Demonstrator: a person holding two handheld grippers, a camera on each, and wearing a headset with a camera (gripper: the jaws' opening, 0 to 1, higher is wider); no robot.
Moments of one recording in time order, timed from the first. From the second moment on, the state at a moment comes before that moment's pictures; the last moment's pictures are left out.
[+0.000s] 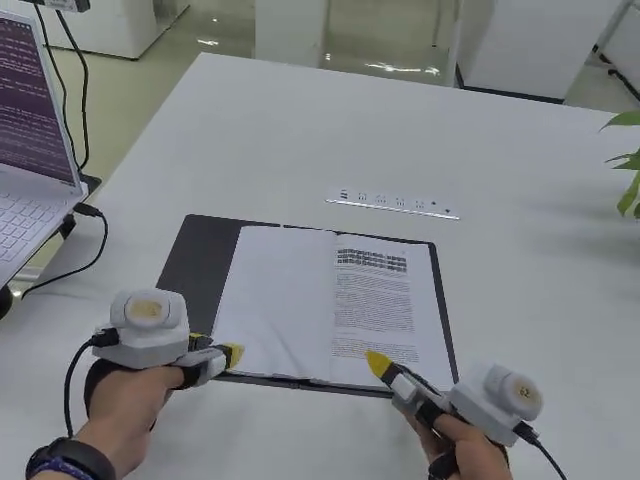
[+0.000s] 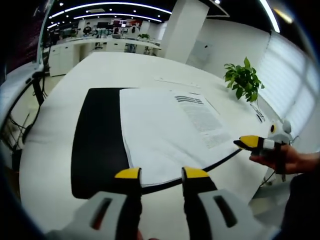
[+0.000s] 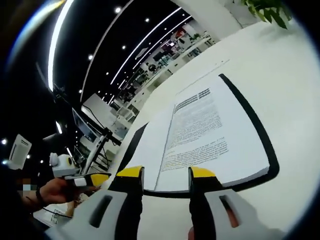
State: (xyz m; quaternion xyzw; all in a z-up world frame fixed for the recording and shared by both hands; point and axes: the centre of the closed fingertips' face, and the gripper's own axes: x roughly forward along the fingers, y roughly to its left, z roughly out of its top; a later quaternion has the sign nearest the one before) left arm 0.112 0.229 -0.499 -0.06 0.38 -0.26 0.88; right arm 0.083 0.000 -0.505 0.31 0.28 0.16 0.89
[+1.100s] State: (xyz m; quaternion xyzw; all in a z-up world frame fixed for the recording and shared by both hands) left arm 0.060 0.263 -0.439 0.09 0.34 -0.31 0.88; right arm 0.020 -0.042 -0.464 0.12 0.28 0.19 0.93
